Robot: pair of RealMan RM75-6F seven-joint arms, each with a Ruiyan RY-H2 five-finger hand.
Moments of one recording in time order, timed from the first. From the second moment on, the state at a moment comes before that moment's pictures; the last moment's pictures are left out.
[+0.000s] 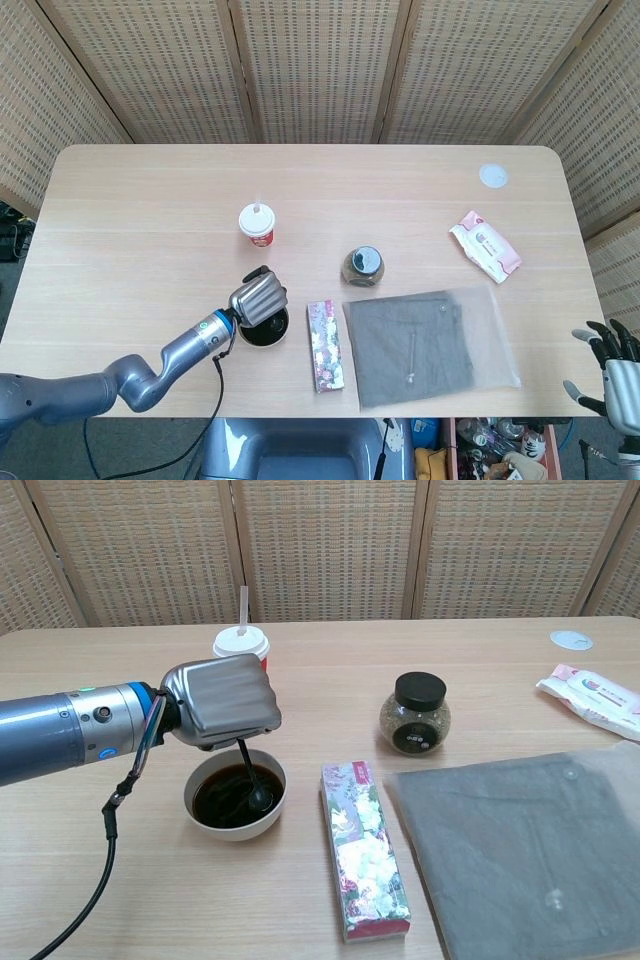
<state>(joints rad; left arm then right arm) -0.93 -1.66 -0.04 -1.24 1.43 0.83 0.99 -0.04 -1.17 0.04 -1.50 -1.48 1.54 0.03</state>
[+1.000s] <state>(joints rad) -0.89 -1.61 -0.02 -1.29 1.38 0.87 1.00 -0.04 -1.17 0.04 -1.50 -1.49 1.54 0.03</state>
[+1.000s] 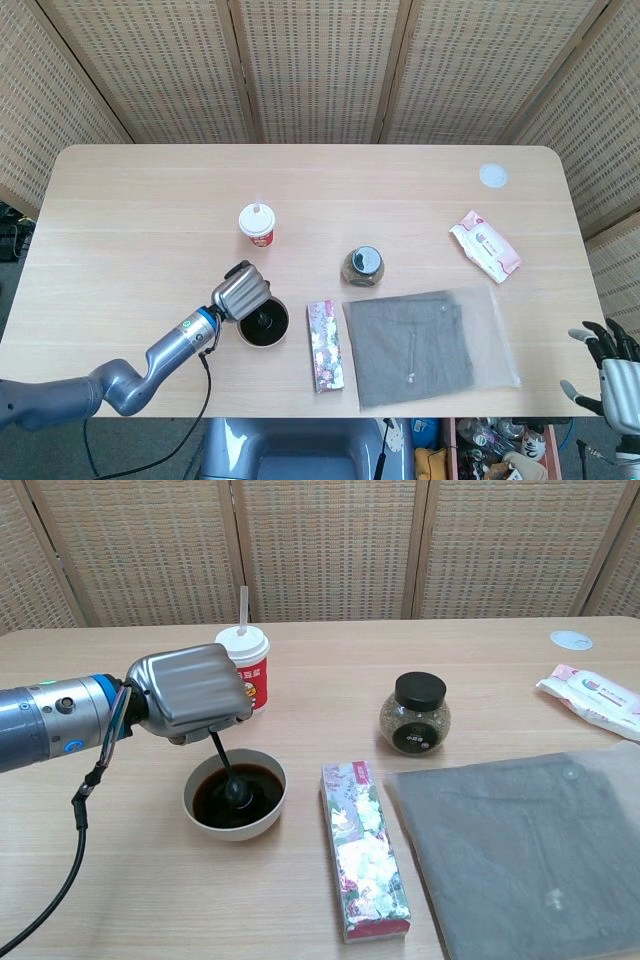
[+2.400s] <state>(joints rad) -0.86 -1.57 -0.04 -1.40 1.32 0.95 1.02 -0.04 -1.16 0.04 -1.51 -1.50 1.55 0.02</state>
